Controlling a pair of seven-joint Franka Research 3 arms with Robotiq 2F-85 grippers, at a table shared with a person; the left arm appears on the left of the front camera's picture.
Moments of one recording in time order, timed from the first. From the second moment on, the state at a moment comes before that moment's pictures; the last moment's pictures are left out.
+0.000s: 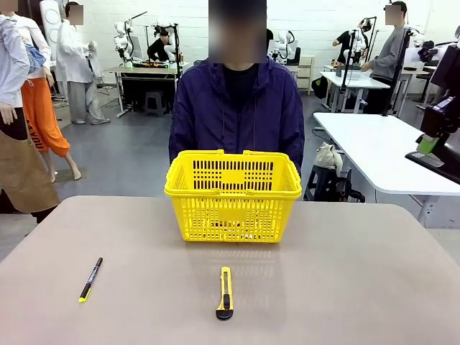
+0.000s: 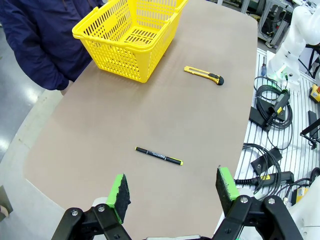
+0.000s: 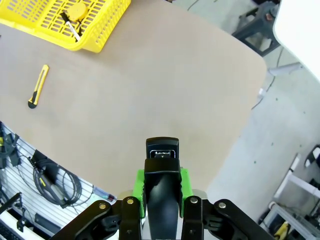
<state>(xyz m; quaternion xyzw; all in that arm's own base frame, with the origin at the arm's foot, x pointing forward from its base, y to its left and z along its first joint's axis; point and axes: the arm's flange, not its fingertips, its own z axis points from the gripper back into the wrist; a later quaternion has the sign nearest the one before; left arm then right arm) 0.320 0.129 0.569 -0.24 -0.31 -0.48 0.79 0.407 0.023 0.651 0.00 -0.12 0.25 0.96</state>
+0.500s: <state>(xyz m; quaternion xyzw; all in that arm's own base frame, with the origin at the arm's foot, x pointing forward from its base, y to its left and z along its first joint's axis) 0.320 0.128 0.569 -0.24 -0.31 -0.48 0.79 0.411 0.032 0.655 -0.01 -0.13 0.27 0.96</state>
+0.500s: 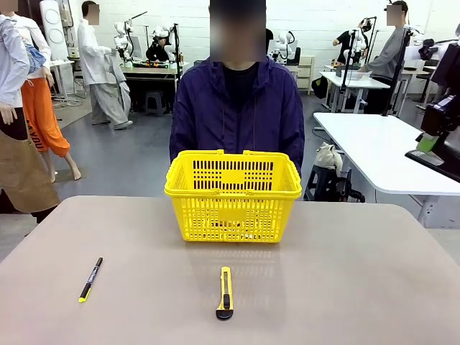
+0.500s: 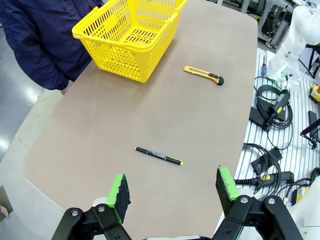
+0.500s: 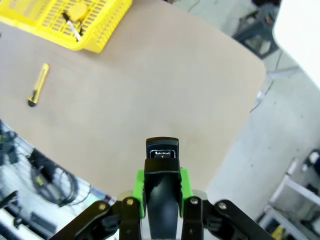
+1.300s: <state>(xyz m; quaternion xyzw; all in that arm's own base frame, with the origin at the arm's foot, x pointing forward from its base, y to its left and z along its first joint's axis) 0.320 0.128 0.569 -0.24 -0.31 -0.48 0.79 0.582 0.293 0.630 0.06 -0.19 0.58 0.79</state>
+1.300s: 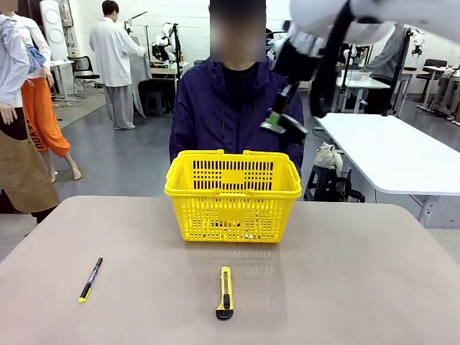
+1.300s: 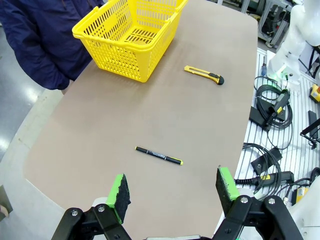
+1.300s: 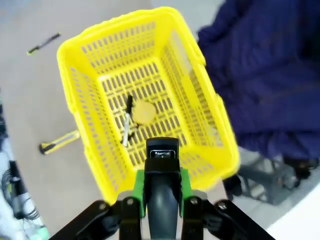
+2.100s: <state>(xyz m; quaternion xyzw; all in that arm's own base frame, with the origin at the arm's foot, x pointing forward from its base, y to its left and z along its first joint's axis) 0.320 0.129 0.569 -0.24 -0.31 -0.48 0.79 0.592 0.397 0.550 0.03 -0.09 0.67 0.74</state>
